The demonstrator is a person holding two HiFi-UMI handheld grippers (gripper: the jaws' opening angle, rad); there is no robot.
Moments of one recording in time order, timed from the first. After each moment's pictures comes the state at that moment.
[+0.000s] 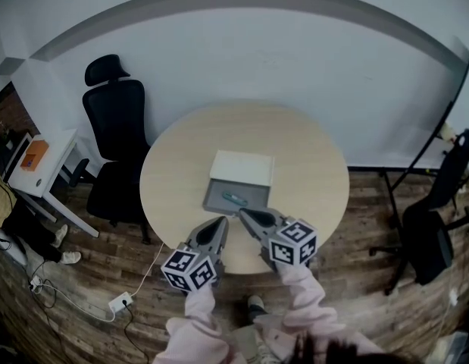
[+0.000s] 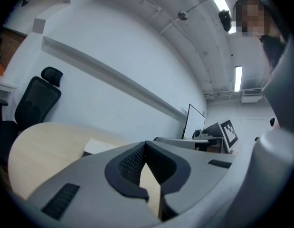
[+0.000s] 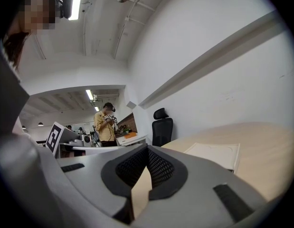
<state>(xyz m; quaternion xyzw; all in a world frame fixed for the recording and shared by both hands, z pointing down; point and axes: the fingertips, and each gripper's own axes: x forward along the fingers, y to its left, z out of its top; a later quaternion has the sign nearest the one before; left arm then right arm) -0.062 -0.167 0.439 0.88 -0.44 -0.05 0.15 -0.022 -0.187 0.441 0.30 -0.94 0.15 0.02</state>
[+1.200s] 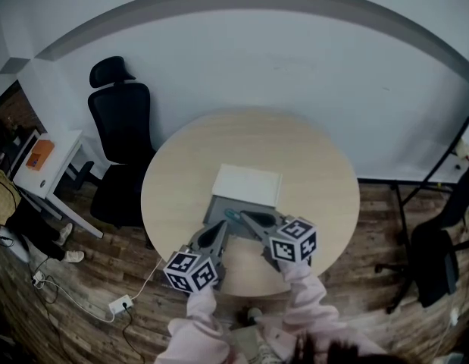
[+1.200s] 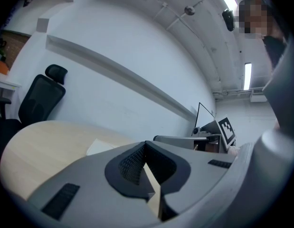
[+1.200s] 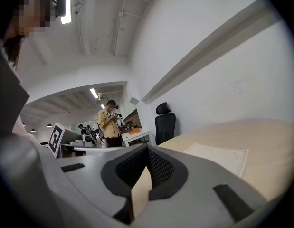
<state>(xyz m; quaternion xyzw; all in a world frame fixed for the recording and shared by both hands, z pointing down) -0.059 -0.239 0.455 0.86 -0.47 -0.04 0.17 -0.021 -0.264 0.453 0.25 -0.95 0.17 0.04</state>
